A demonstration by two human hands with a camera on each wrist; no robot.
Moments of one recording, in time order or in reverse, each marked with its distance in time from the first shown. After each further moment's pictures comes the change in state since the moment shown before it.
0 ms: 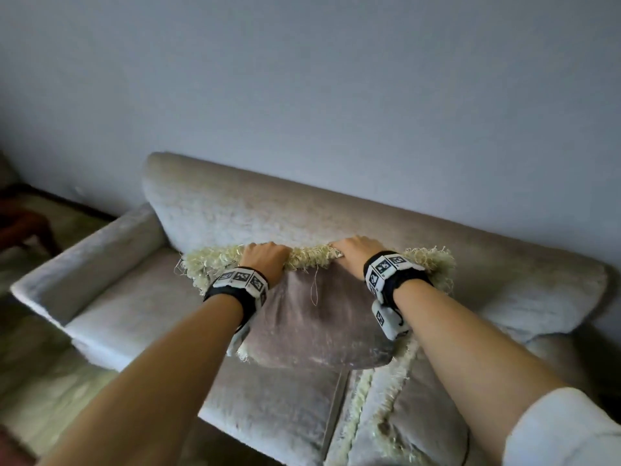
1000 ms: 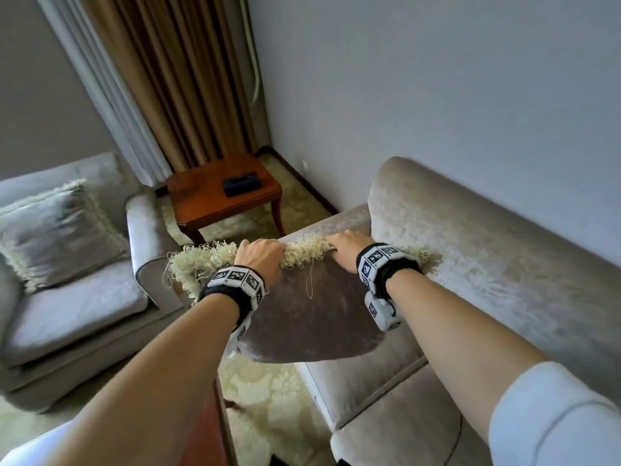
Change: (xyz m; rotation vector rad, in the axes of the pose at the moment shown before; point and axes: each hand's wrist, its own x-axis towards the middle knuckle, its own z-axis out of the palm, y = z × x) left_hand -0.064 -0.566 0.045 0.075 -0.053 -0.676; right_hand 0.436 -0.500 0.014 0.111 -0.115 -0.656
